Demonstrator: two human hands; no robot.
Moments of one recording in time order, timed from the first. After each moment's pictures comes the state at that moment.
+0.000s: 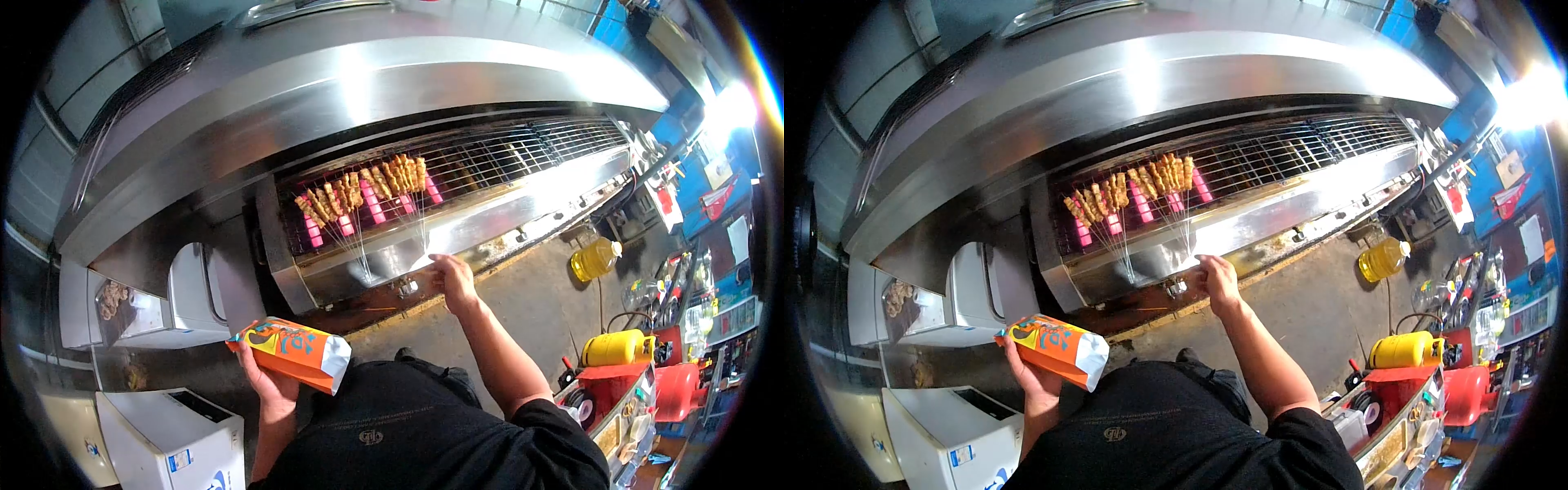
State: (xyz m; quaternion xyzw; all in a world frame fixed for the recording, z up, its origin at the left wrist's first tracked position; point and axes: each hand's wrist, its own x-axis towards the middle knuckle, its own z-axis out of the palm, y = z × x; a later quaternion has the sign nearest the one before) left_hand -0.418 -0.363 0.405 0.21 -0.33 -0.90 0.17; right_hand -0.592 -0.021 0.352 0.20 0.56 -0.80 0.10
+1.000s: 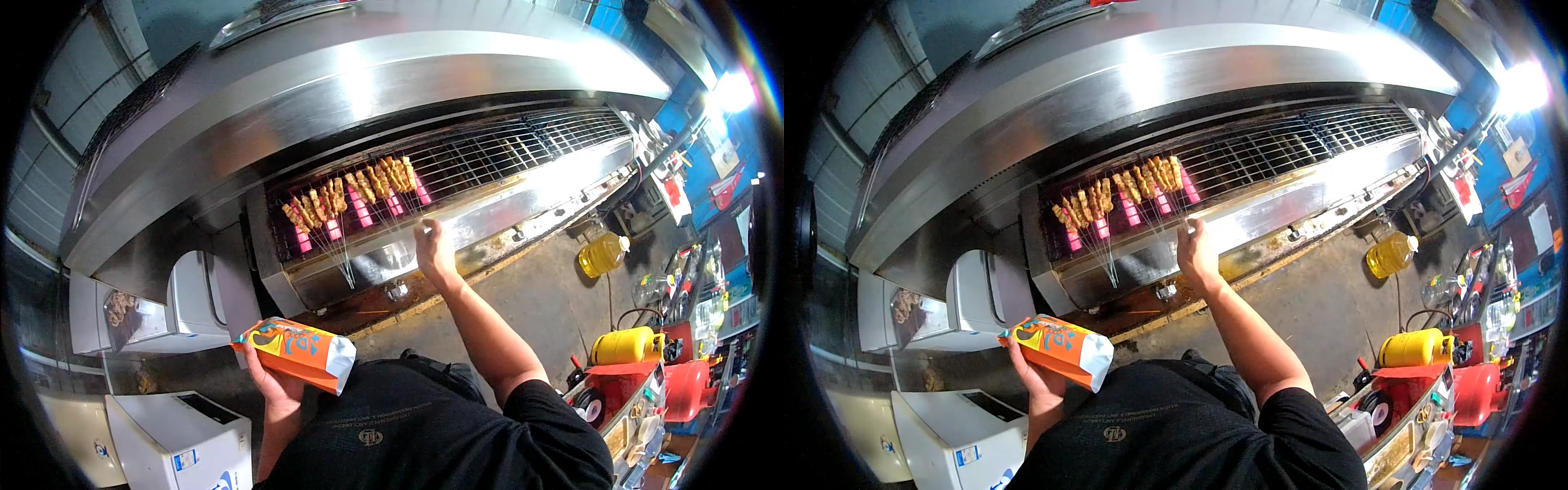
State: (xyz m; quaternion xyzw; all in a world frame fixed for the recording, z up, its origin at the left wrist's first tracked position) left_hand -0.428 -0.317 0.427 0.21 -0.35 -0.89 0.17; right_hand -0.660 -0.026 0.336 0.05 0.87 -0.49 -0.07
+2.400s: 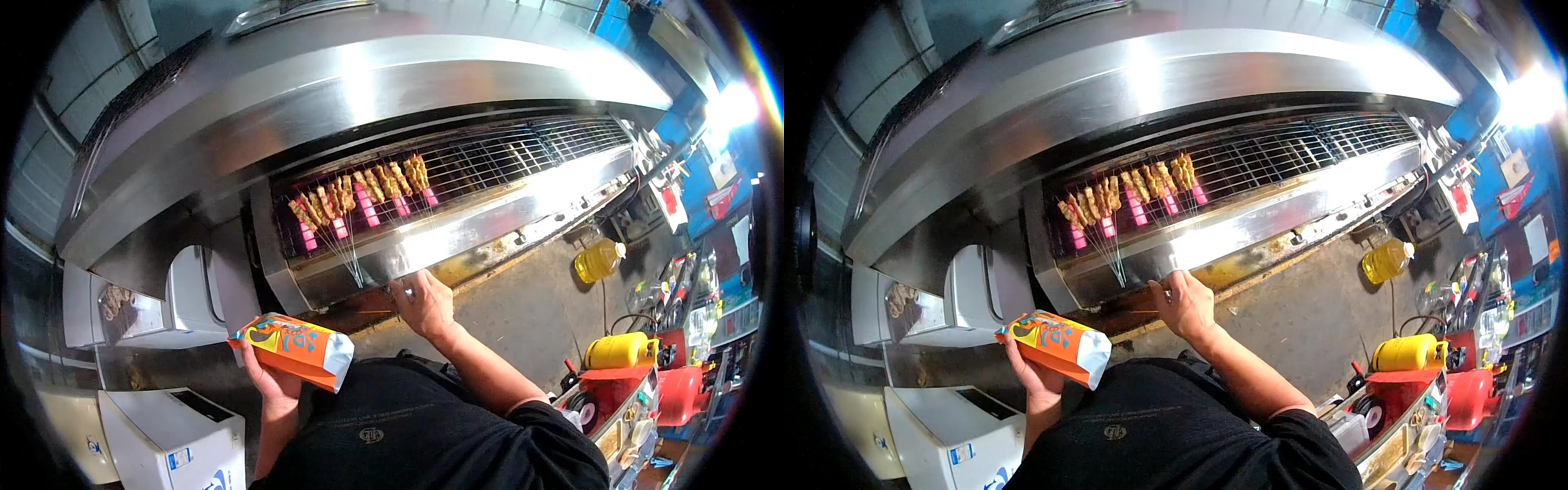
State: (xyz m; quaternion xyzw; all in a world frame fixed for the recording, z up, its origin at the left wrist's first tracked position) left_hand -0.433 -0.339 0.412 0.18 -0.32 -0.91 0.18; right_hand -0.553 -0.063 0.391 -0.12 0.92 -0.35 -0.15
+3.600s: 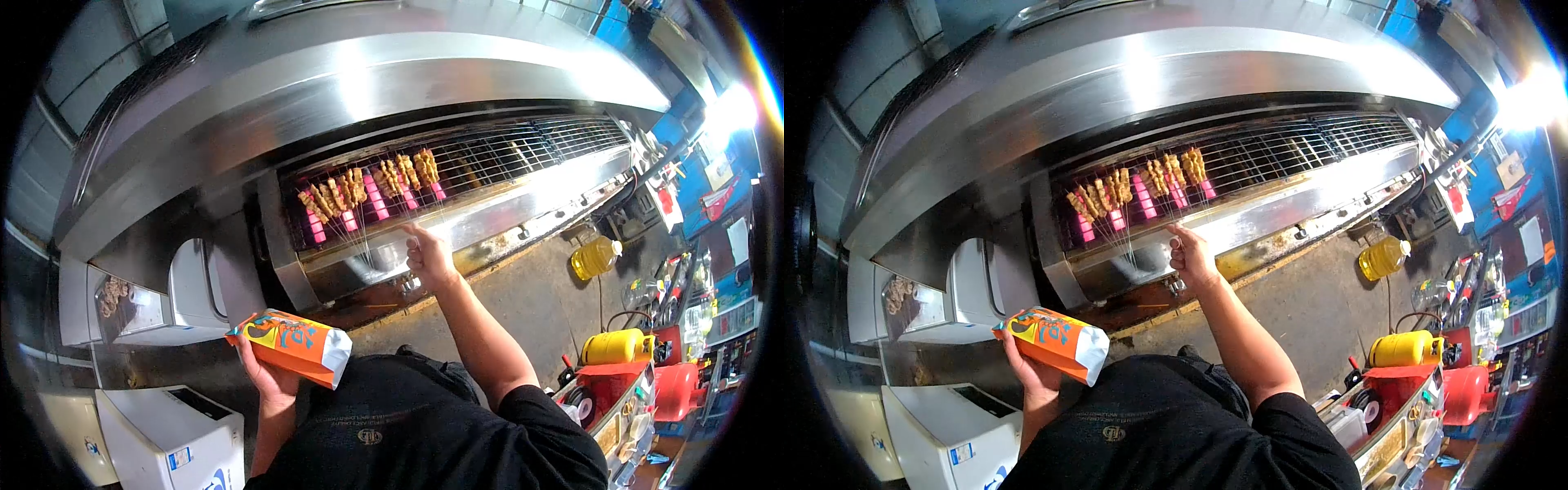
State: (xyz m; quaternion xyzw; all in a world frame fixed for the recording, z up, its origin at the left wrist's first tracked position) left_hand -0.424 -0.367 0.410 0.21 -0.34 -0.90 0.16; right_hand -0.636 -0.075 0.370 0.20 0.43 -0.86 0.18
